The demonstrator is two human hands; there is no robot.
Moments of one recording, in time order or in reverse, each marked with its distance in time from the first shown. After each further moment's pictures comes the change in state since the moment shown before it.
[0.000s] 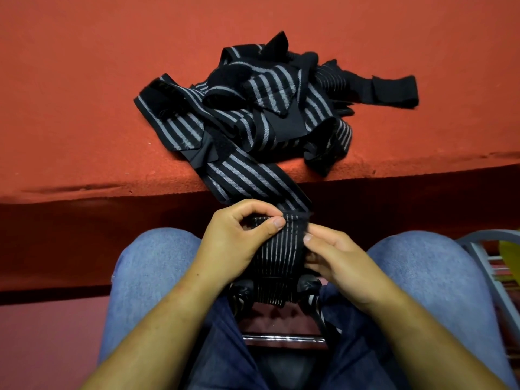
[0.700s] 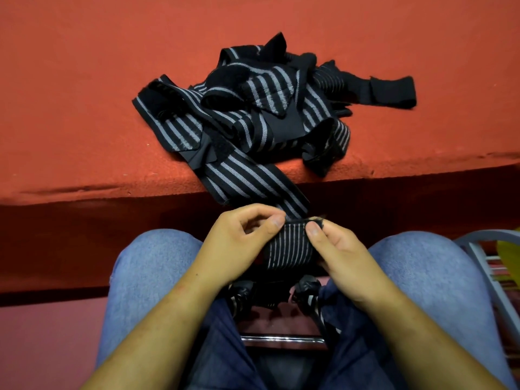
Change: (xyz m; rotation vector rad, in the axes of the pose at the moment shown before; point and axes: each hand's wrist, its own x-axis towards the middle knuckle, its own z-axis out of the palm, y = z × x) left_hand 0.002 -0.003 0.001 0.025 -0.096 -0.012; right_hand -0.001 -0.003 0.000 -0.072 0.139 -0.133
